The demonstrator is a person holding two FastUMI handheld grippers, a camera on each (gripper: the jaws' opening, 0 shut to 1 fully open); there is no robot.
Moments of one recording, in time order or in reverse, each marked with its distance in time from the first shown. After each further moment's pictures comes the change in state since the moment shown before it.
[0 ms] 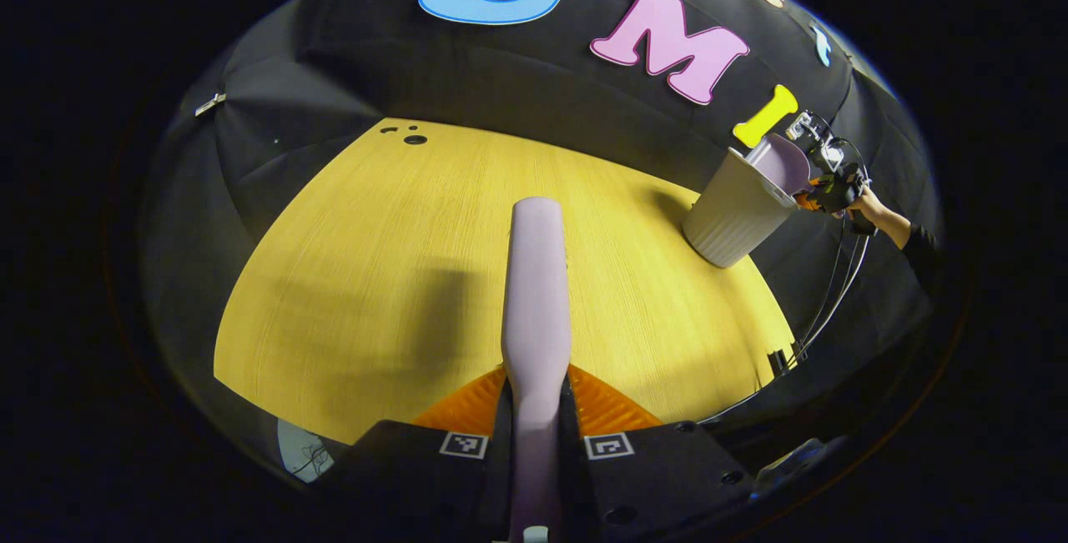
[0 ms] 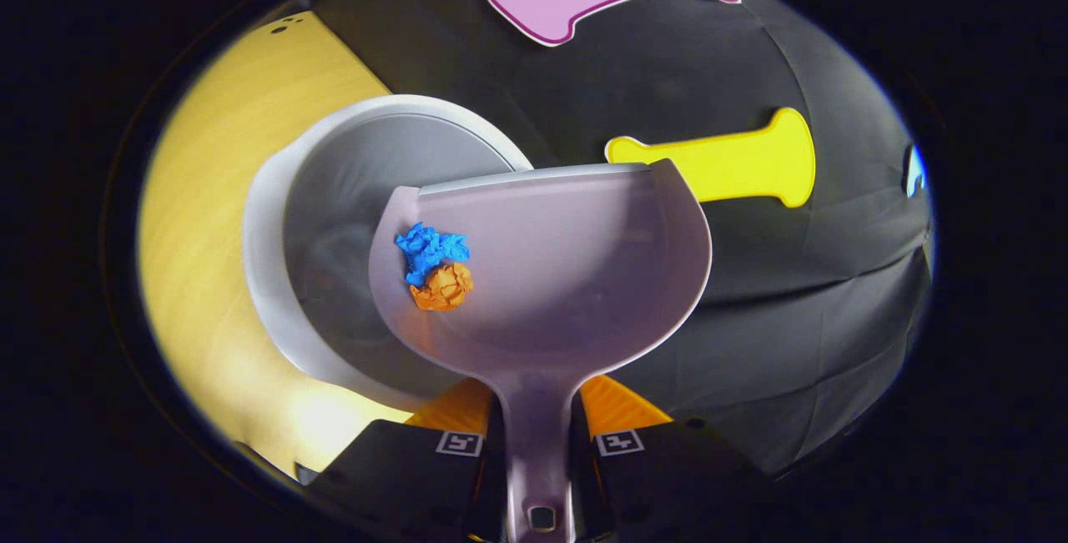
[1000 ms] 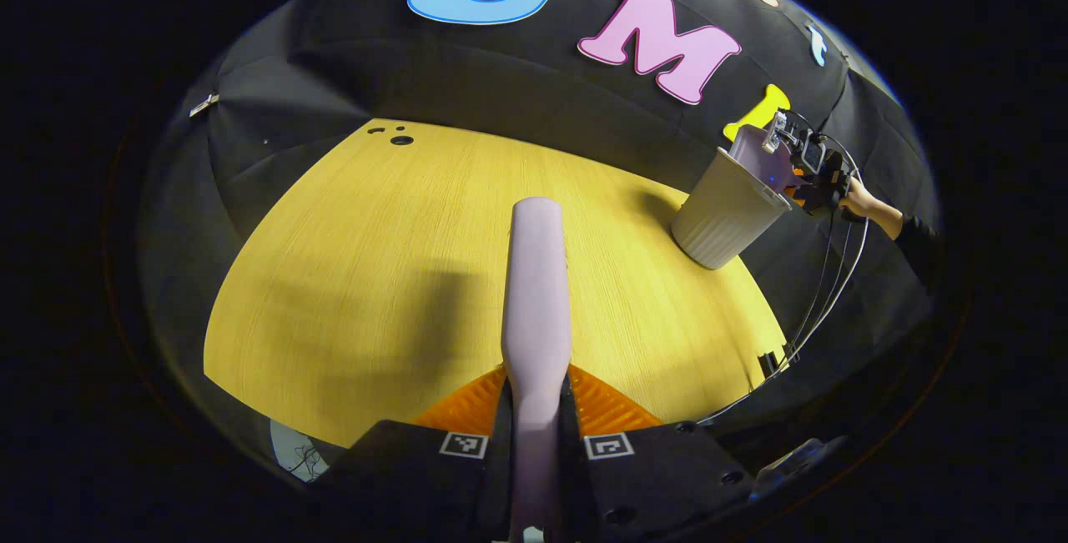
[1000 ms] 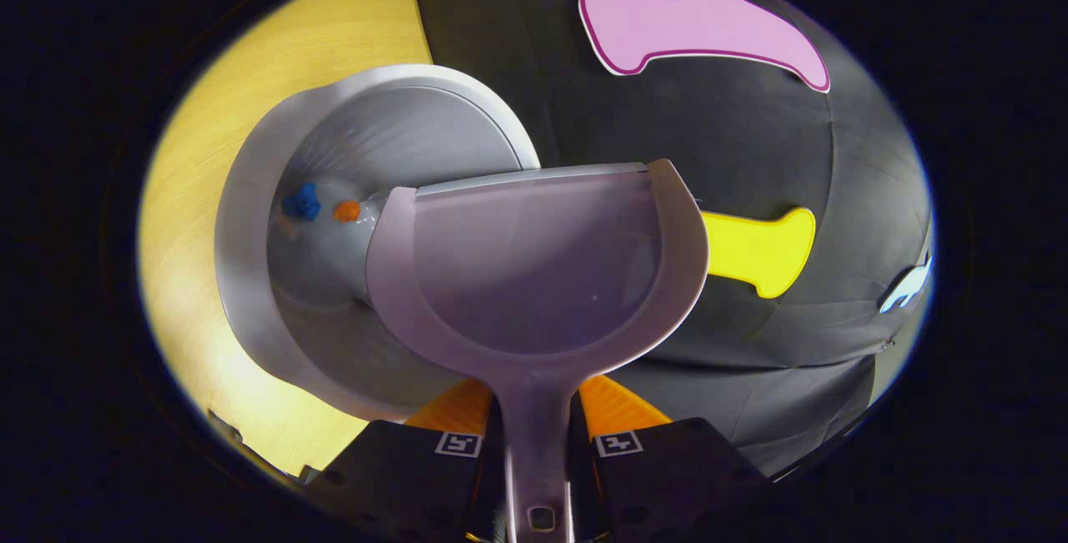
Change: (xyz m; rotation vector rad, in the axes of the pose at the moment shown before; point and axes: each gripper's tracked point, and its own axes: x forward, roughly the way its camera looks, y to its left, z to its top) left arm 0.005 -0.018 0.002 0.003 -0.007 -0.027; right arm -0.013 -0.017 -0.003 -0.312 -0.028 -0.122
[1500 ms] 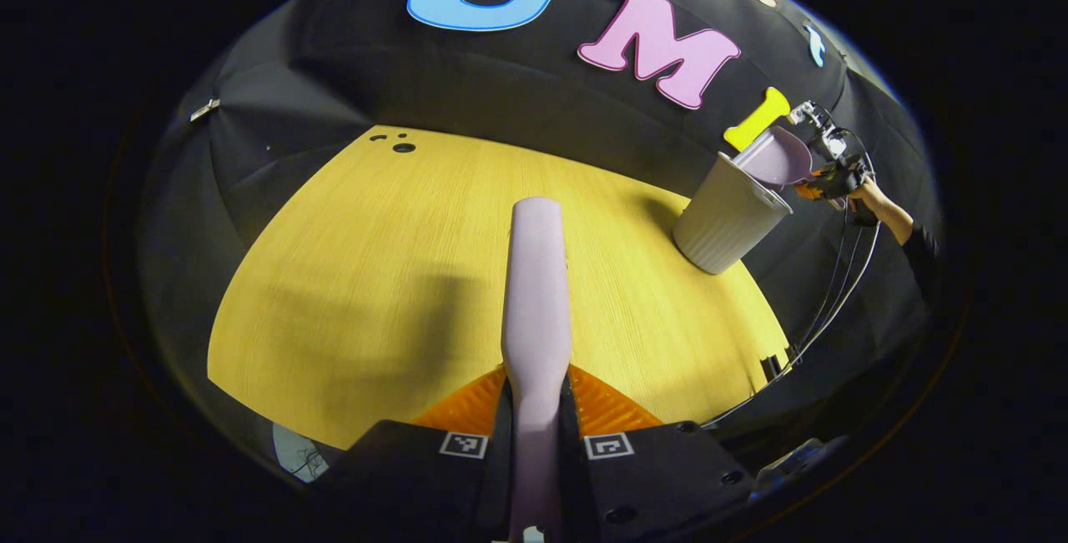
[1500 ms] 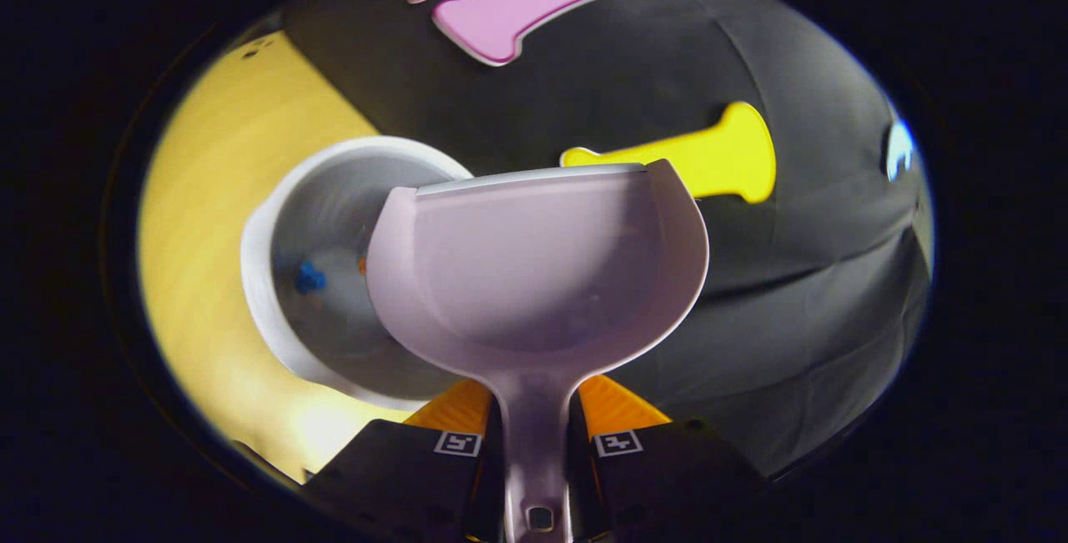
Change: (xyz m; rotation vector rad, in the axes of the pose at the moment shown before) left arm -0.003 0.001 0.008 0.015 -0.026 0.007; right arm -0.019 -0.023 -0.010 0.560 0.030 0.122
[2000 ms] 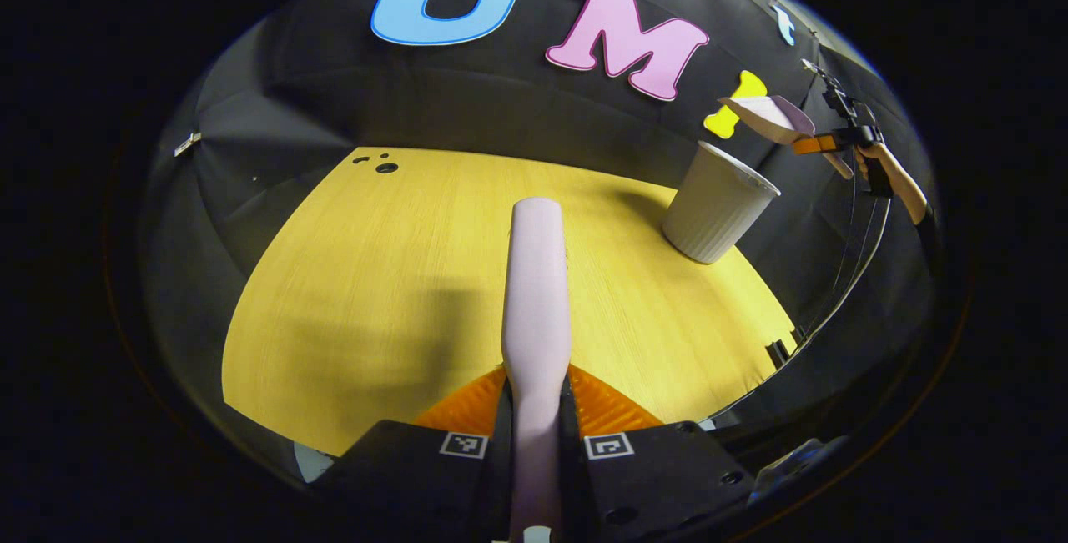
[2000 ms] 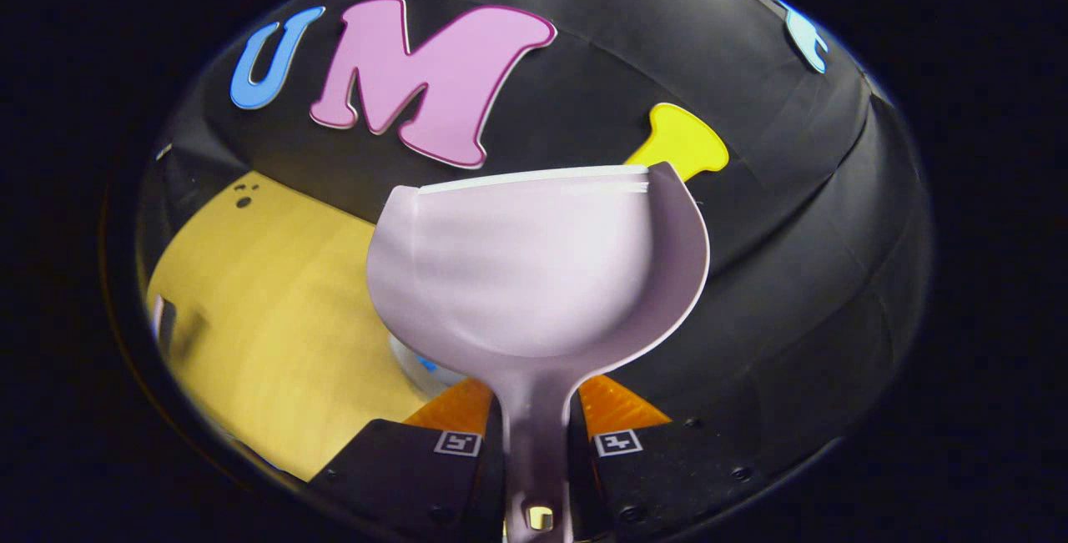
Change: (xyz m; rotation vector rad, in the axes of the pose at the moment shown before) left arm 0.001 -0.021 0.007 0.098 -0.018 -0.016; right arm -0.041 0.027 0.051 0.343 -0.154 0.237
